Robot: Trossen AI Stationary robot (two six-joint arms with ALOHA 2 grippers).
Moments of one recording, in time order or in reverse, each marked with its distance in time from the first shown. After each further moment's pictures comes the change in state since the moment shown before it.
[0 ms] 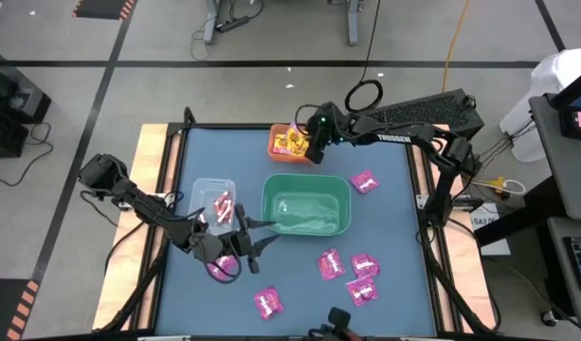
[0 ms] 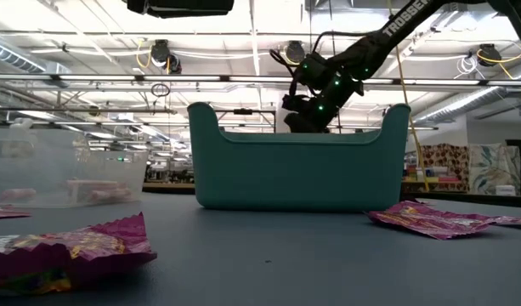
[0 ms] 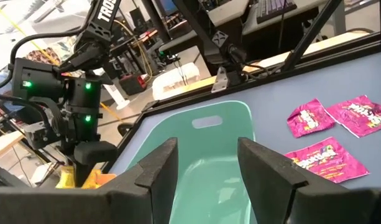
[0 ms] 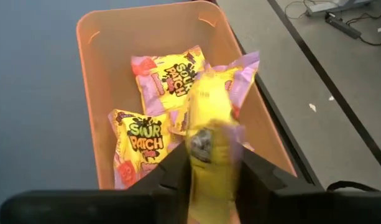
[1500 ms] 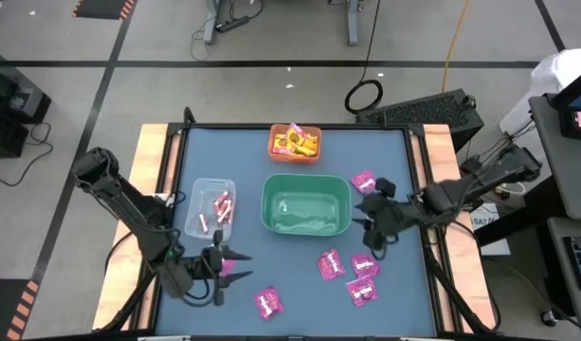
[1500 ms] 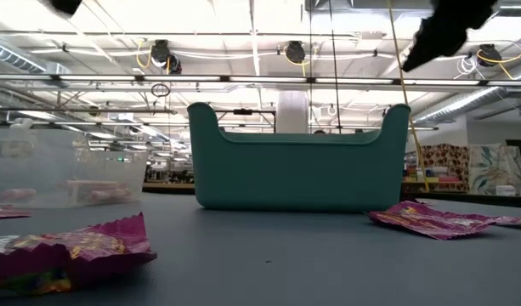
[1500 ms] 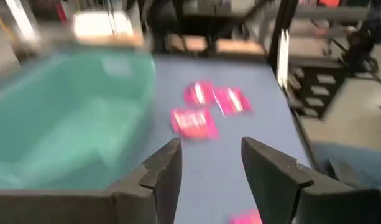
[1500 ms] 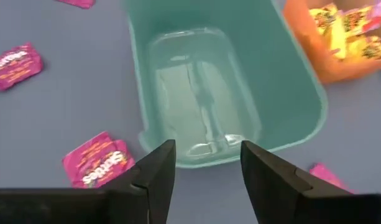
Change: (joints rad) left arm -0.304 -0.111 0.034 -0.429 -0.004 -0.734; right arm 0.983 -0.745 -0.304 -0.597 0.476 0.765
